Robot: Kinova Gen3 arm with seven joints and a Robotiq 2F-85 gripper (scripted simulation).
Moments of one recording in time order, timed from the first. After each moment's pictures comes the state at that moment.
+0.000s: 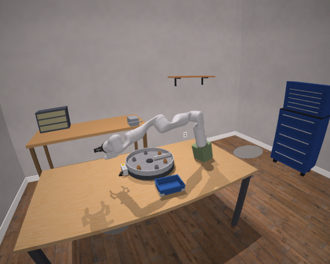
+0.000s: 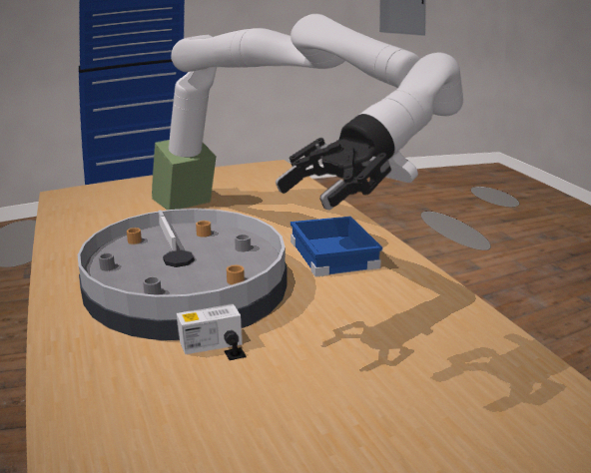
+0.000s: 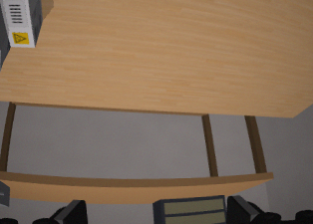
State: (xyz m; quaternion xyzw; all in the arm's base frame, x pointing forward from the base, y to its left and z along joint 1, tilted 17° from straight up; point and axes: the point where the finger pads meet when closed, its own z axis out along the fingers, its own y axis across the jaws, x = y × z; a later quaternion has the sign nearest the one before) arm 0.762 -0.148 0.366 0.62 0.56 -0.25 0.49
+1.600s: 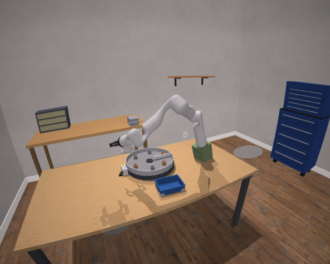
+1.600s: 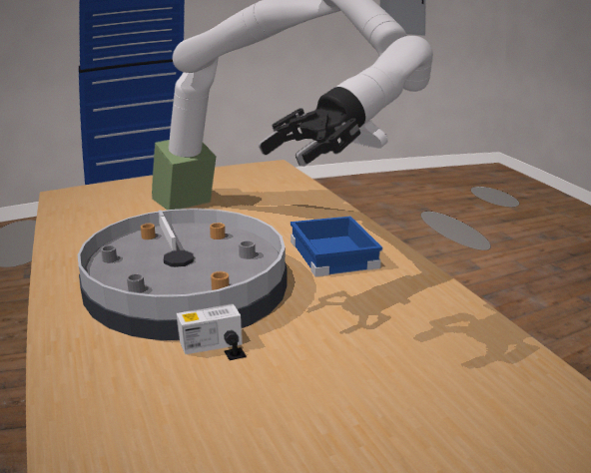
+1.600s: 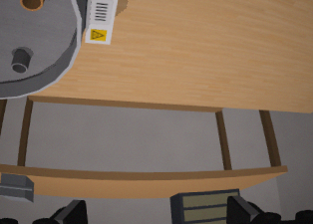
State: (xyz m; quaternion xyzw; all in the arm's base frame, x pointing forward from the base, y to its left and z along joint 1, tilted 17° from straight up) arm 0.650 -0.118 0.359 0.62 0.56 -0.26 0.49
